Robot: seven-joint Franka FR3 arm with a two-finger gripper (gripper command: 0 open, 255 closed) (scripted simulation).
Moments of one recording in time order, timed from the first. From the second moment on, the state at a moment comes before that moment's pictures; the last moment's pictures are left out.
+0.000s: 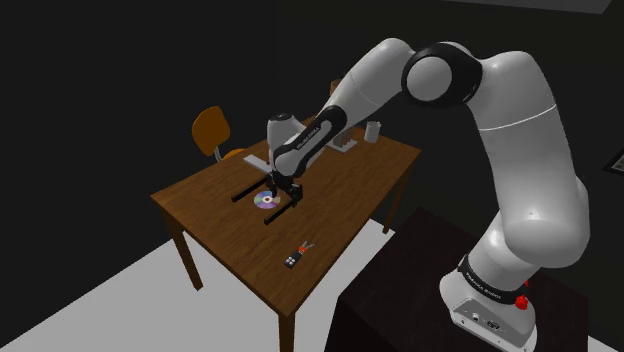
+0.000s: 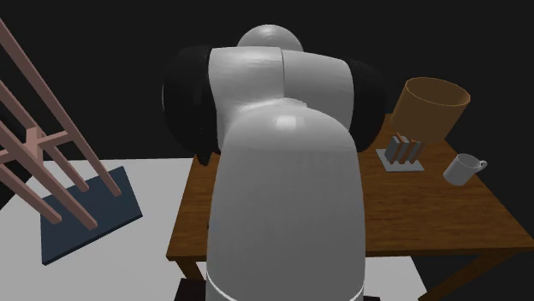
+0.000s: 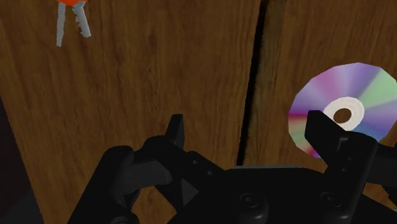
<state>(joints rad) 0.03 0.70 0.14 -1.83 -0.17 2.49 1.65</state>
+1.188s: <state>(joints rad) 0.05 0.88 0.10 -1.69 -0.18 2.55 1.72</state>
